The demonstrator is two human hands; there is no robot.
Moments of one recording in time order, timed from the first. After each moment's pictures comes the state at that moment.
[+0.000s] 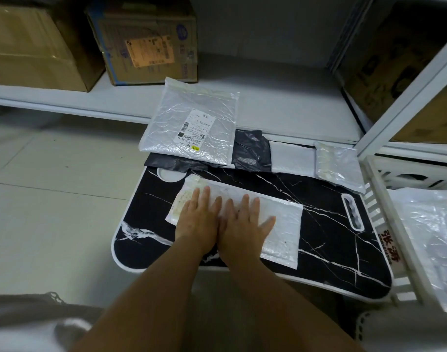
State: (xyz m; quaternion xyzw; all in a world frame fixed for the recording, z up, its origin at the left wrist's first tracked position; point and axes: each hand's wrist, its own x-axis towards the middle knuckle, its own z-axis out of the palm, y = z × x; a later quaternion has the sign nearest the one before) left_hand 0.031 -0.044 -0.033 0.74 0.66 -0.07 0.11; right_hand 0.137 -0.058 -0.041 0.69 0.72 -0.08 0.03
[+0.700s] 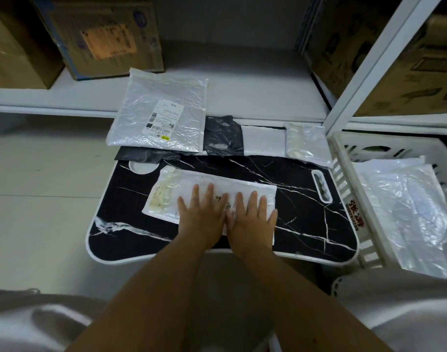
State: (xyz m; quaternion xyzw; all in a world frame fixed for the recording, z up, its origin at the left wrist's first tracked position) left_hand 0.087 -0.058 -0.038 0.77 0.62 -0.13 0.10; right_hand 0.211 -0.078 -0.049 0.73 0.68 -0.11 0.05
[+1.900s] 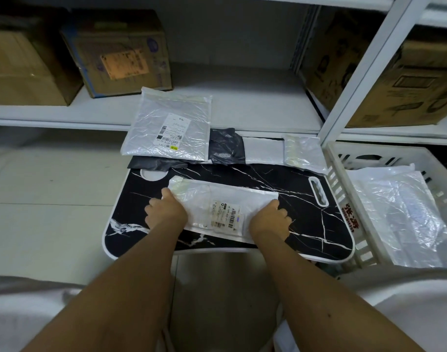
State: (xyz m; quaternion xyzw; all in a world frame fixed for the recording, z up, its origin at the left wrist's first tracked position) left_hand 0.028 -0.051 -0.004 0.47 0.85 0.04 0.22; right_hand 0.220 -0.068 -0.007 0.87 0.43 -0.22 -0.07
